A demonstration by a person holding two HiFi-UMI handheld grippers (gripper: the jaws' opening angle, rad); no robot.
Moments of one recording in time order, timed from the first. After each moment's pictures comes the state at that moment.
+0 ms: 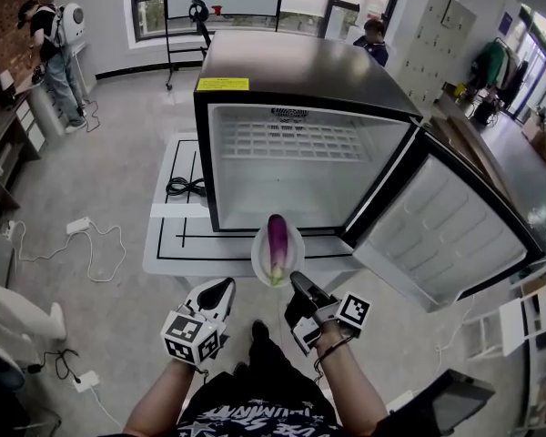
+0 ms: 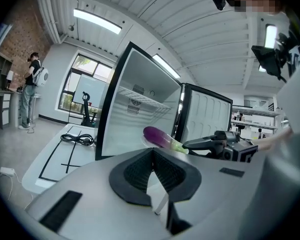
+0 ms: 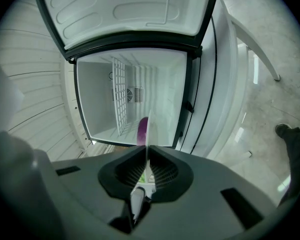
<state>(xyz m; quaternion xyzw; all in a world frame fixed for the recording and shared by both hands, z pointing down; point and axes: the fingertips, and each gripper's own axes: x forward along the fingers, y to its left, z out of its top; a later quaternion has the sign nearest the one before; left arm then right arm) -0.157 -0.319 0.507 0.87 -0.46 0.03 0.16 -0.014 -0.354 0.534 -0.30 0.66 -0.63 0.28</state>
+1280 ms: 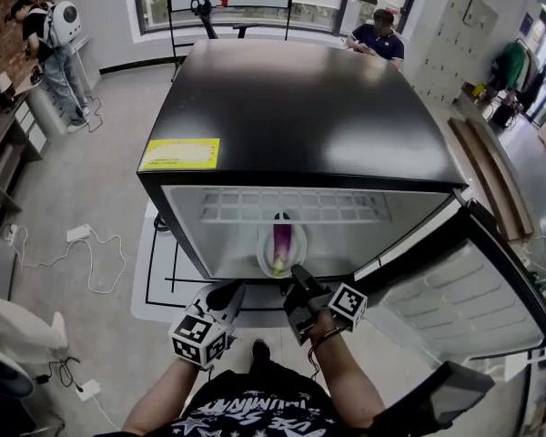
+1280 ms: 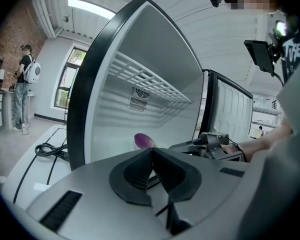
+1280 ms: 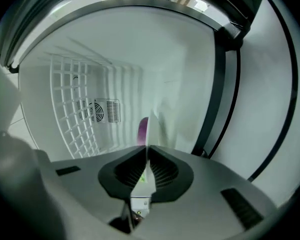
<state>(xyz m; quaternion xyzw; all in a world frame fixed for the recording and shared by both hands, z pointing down) -0.126 -0.487 0.522 0.87 -0.46 0.06 0.17 -0.001 -0.552 0.585 -0.35 0.63 -0.64 0.26</state>
